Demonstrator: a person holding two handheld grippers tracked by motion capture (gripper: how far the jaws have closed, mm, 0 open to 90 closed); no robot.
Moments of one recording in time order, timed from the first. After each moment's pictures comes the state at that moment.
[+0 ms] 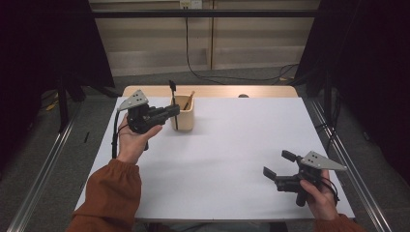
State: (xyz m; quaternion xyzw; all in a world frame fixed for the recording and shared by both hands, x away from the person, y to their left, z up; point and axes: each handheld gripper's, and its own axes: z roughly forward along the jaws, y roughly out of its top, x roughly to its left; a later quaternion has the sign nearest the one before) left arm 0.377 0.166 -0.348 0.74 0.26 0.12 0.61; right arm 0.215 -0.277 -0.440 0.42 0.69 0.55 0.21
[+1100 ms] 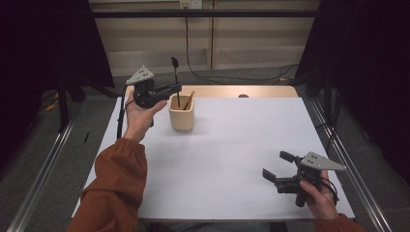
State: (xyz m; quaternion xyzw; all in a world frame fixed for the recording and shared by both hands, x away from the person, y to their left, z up) left arm 0.441 0.152 -0.336 0.73 0.29 0.15 0.60; right arm 0.215 -0.277 -0.440 0.41 0.69 0.56 0.19
